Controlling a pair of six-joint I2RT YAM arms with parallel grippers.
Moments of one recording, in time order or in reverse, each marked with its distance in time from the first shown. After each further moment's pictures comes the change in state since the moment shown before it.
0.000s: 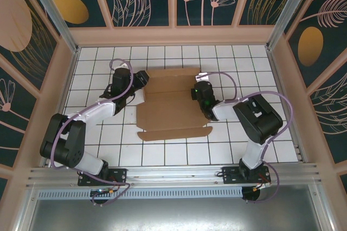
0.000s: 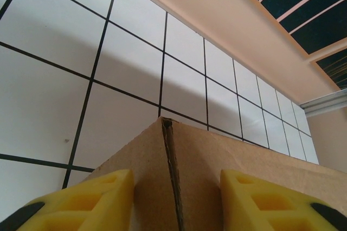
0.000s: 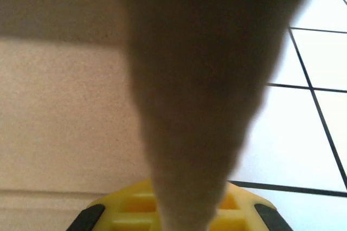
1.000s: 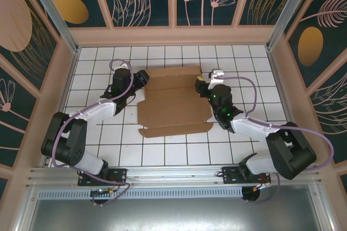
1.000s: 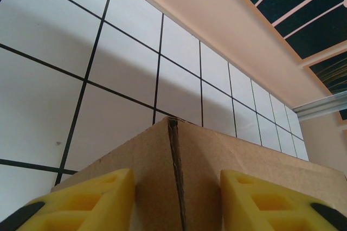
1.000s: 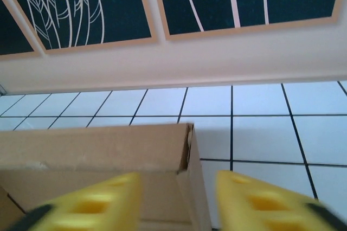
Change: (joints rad) left arm 0.003 0.020 -0.005 0.040 0.008 -0.018; right arm -0.080 -0.463 -0.120 -0.009 -0.238 0.042
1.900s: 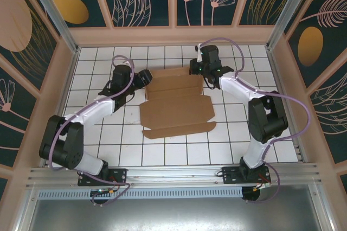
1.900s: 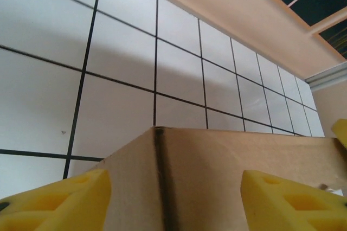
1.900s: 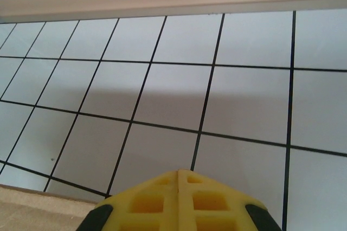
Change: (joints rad) left arm -0.004 -0.071 0.099 -0.231 0.035 0.126; right arm -0.079 0.432 0.684 -0.684 -0.281 0.074
